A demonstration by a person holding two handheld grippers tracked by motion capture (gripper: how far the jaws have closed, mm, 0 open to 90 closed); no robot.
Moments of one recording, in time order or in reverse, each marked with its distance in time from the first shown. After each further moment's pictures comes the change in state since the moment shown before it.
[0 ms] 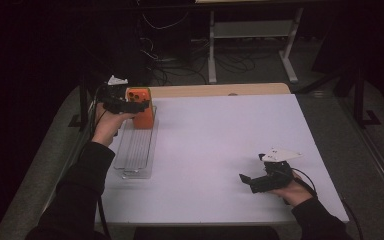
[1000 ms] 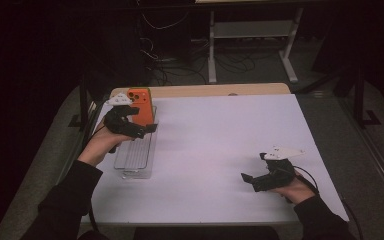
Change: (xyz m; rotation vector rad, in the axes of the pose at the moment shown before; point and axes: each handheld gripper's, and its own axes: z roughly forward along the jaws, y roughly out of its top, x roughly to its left) left arm -0.041 -0.033 -0.037 -0.016 -0.334 0.164; right arm -0.007 0.002 -0.003 0.004 0.032 0.007
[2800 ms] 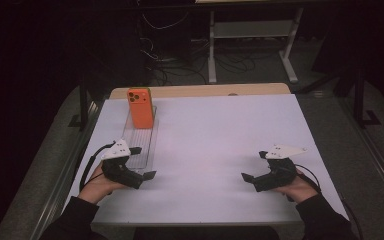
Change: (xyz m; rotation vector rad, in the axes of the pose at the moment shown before) left arm -0.057 -0.094 -0.019 0.005 -0.097 0.087; right arm 0.001 0.008 -0.007 -0.021 0.034 -0.029
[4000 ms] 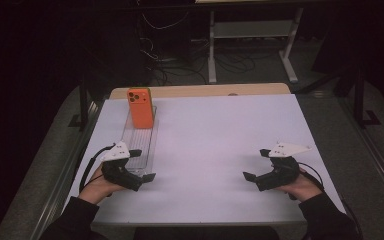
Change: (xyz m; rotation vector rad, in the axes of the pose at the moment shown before) left arm 0.003 -0.006 0.000 0.000 -0.026 0.000; right arm -0.001 0.007 -0.009 -0.025 0.027 -0.020
